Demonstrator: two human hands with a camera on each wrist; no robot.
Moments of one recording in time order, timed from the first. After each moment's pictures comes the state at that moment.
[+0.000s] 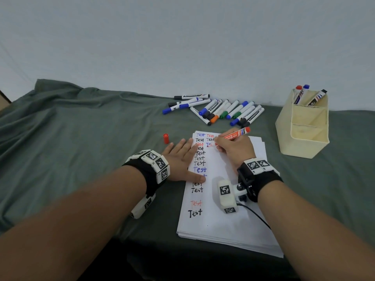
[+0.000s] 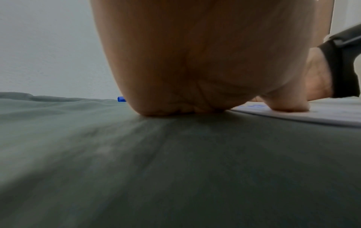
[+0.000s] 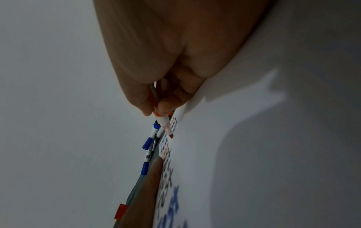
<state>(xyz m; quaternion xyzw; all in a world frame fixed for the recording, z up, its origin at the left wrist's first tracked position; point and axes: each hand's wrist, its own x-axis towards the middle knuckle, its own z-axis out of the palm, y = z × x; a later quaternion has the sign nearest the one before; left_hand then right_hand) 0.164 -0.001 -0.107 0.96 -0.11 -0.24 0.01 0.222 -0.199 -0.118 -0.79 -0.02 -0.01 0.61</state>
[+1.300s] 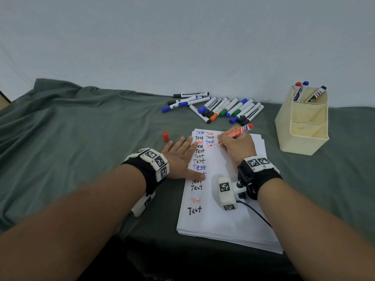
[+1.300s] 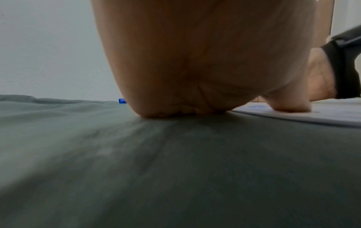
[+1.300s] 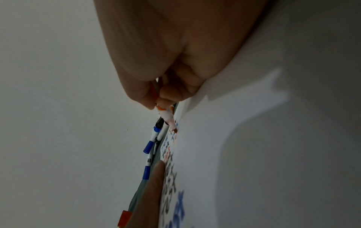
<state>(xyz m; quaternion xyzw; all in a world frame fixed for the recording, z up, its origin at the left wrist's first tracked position) 0.166 0.001 -0.111 0.96 -0.11 -0.25 0.01 0.222 -0.200 -0.117 -0.81 0.01 -0.03 0.59</state>
